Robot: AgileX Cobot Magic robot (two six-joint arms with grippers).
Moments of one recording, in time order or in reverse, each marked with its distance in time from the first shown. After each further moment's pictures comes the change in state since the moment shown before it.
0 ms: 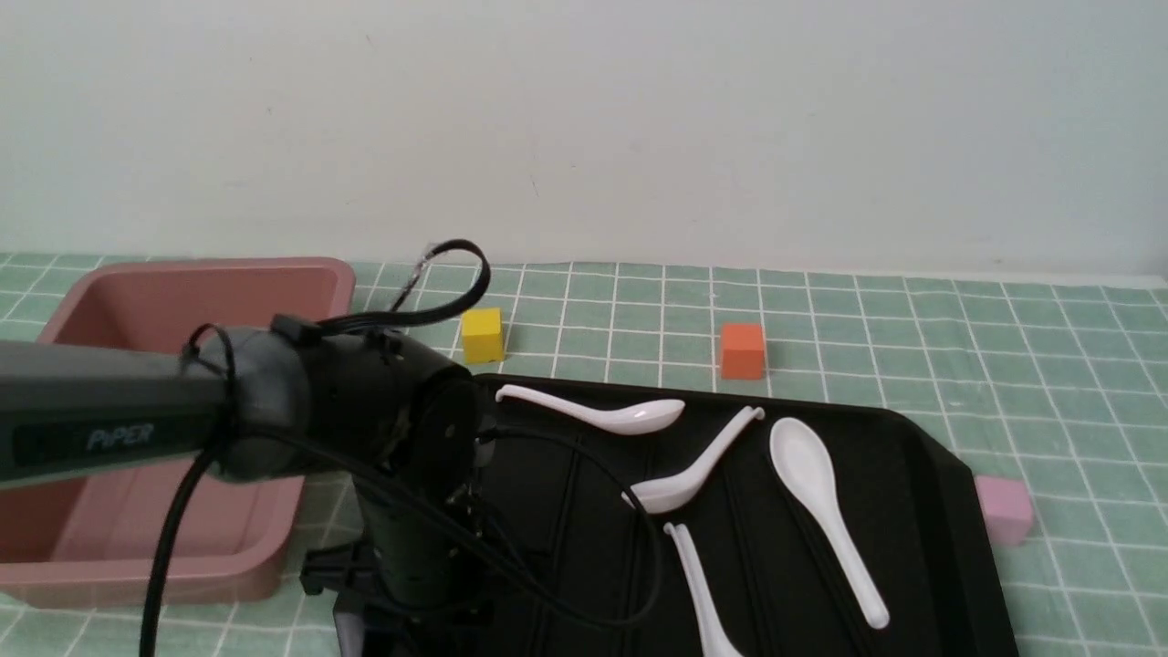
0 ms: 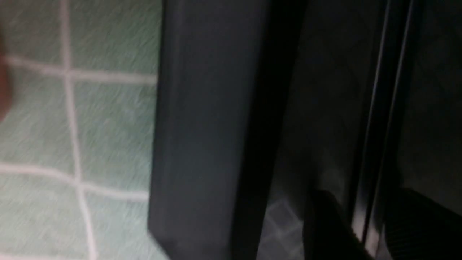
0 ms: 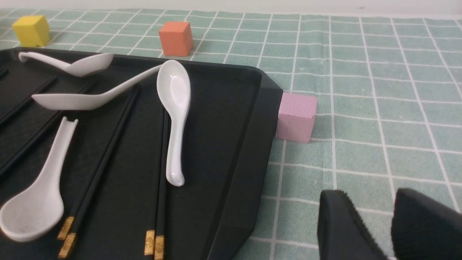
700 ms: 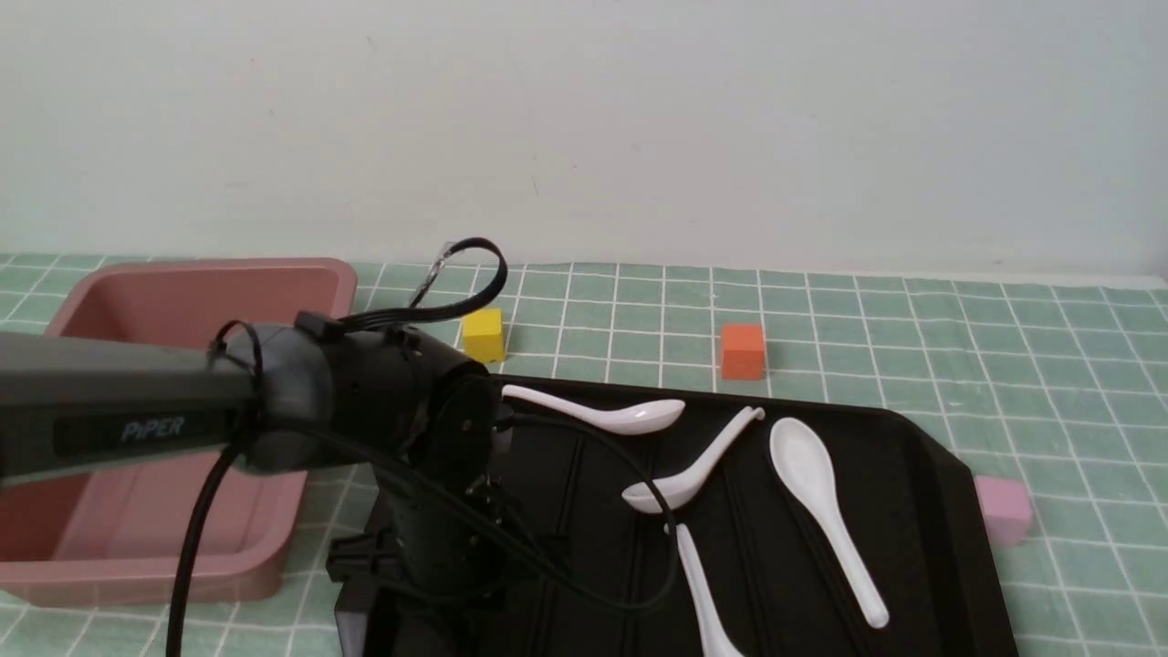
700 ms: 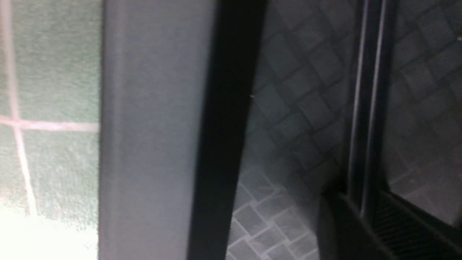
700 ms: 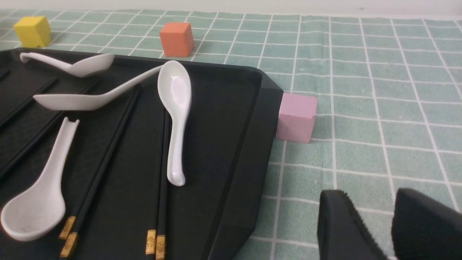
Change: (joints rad) right arm 0.000 0.000 0.000 0.000 0.000 0.000; left arm -0.001 0.047 -0.030 -0.009 -0.029 0.000
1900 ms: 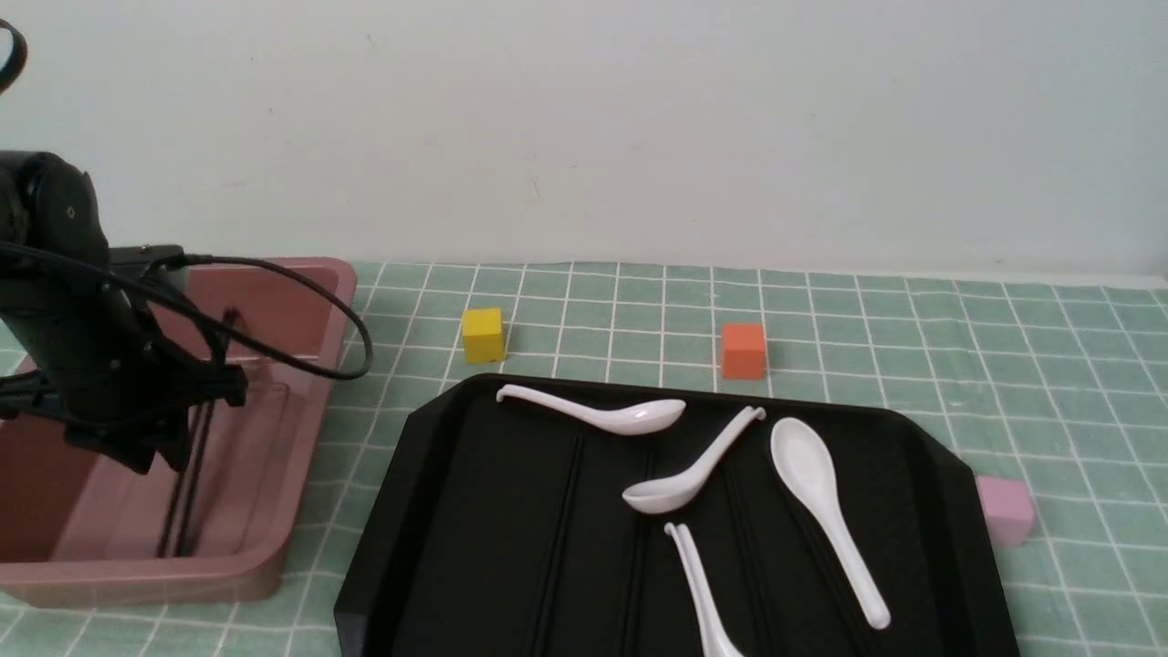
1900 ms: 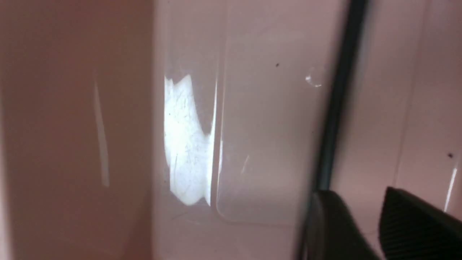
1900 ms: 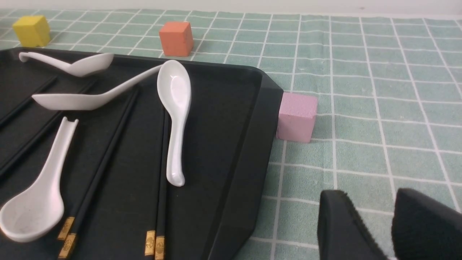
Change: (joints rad) right arm 0.000 0.000 0.000 0.000 0.000 0.000; left arm 0.608 -0.096 -0.148 0.013 0.119 0.505
